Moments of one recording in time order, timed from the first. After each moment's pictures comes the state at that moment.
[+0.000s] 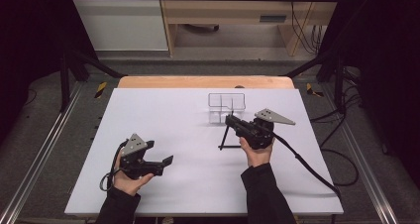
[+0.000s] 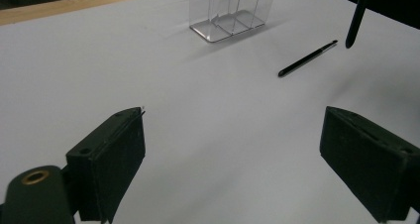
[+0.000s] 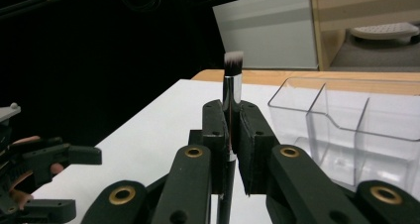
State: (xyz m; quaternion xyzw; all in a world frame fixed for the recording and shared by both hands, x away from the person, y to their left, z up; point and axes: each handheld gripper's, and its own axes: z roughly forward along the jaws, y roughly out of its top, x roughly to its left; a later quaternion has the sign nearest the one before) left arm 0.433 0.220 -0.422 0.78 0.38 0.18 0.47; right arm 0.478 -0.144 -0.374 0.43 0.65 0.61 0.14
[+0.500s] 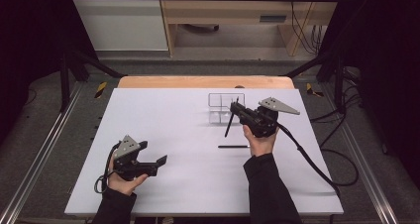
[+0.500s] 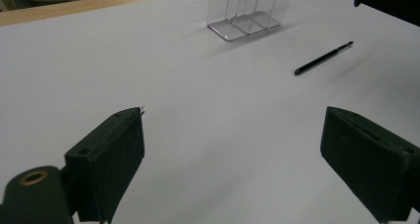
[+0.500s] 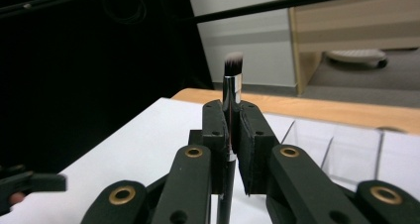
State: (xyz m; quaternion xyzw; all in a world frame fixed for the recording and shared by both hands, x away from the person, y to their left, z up) left arm 0.431 0.233 -0.424 0.76 0.40 0.19 0.47; right arm 0.498 -0.150 -0.351 0.42 0.64 0.61 0.19
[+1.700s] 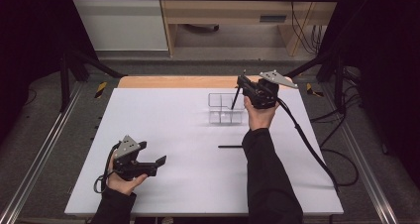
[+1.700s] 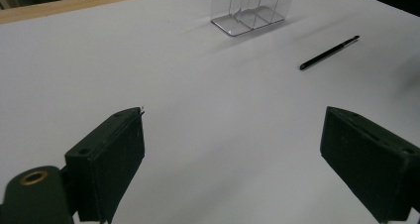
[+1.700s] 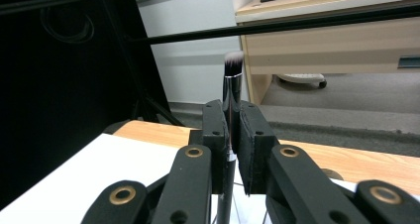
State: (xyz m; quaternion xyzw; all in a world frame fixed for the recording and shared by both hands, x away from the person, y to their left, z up) left arm 0.432 0.234 -0.426 0.77 0.39 0.19 0.46; right arm 0.561 -0.152 -0.328 0.46 0.61 0.58 0.27
